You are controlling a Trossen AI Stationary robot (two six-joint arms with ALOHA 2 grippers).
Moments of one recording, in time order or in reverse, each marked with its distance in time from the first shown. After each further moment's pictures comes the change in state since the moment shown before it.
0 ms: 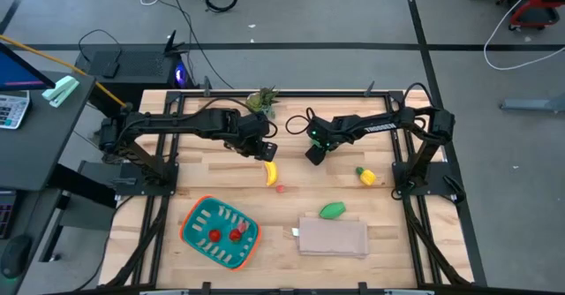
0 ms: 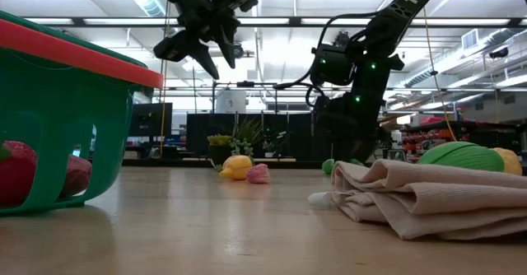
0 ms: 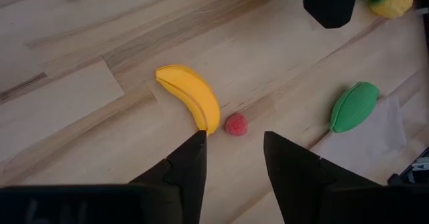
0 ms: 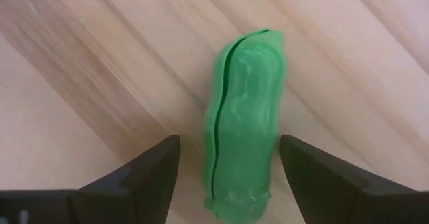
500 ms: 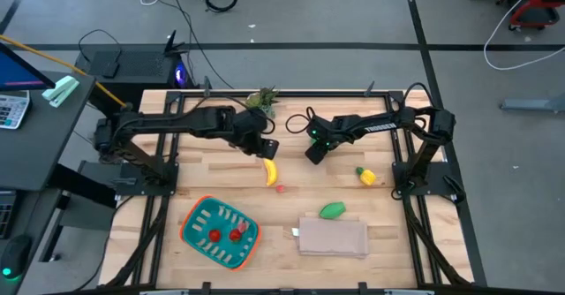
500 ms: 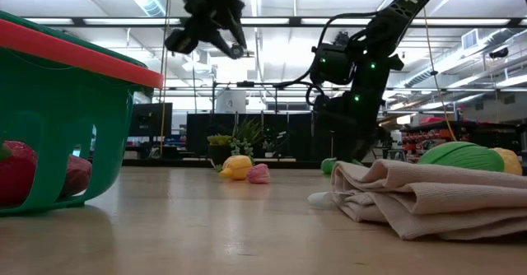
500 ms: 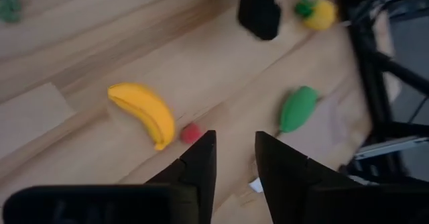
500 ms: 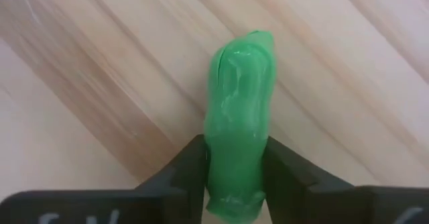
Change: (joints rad) left arm 0.000 -0.051 -0.001 0.113 0.045 0.011; right arm 0.000 -0.001 -0.001 0.014 -0.001 0.014
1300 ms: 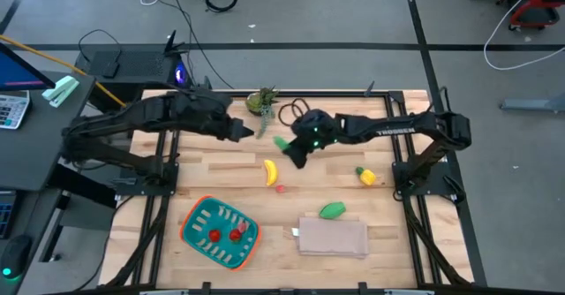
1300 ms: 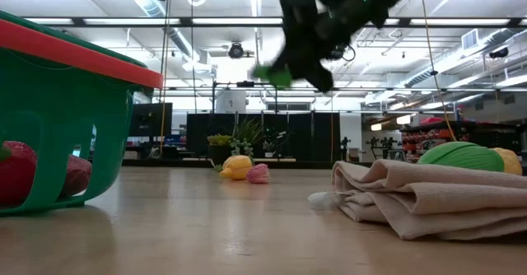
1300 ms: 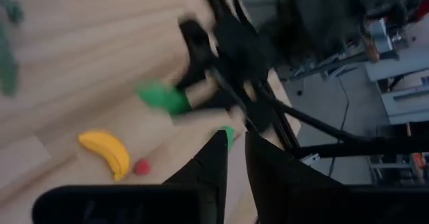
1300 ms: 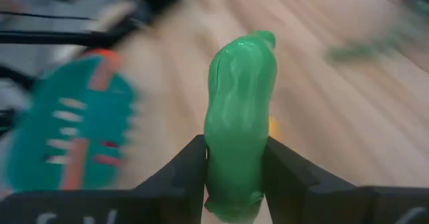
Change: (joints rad) left arm 0.006 -0.346 0.000 0.022 -0.090 0.007; right arm 0.179 -0.150 0.169 0.305 -0.274 0.057
